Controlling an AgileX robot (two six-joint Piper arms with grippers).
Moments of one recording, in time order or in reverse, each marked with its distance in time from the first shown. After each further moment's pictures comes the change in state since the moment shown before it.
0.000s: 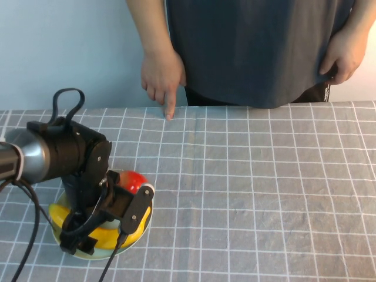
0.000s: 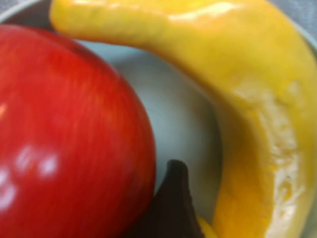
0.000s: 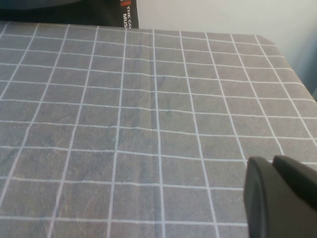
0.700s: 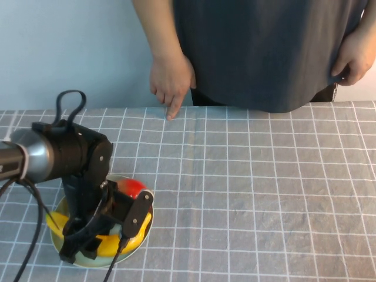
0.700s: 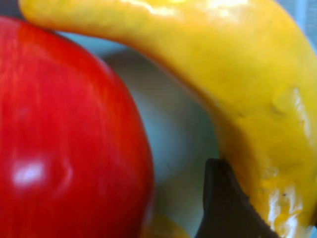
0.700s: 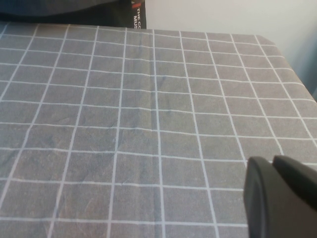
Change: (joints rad) right arm 0.000 0.000 0.000 0.000 0.000 0.000; left arm 0.002 0.027 -0.007 -0.049 0.076 -0.008
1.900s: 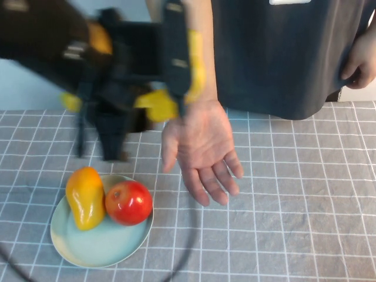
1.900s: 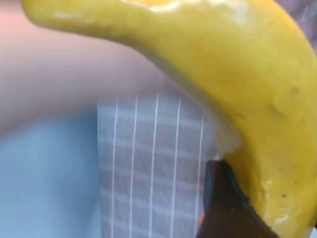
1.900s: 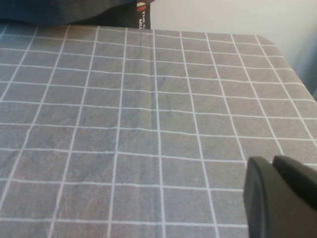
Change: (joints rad) right arm 0.000 0.000 0.000 0.000 0.000 0.000; left arm -0.301 -0.399 -0.557 0.041 0.294 -0.504
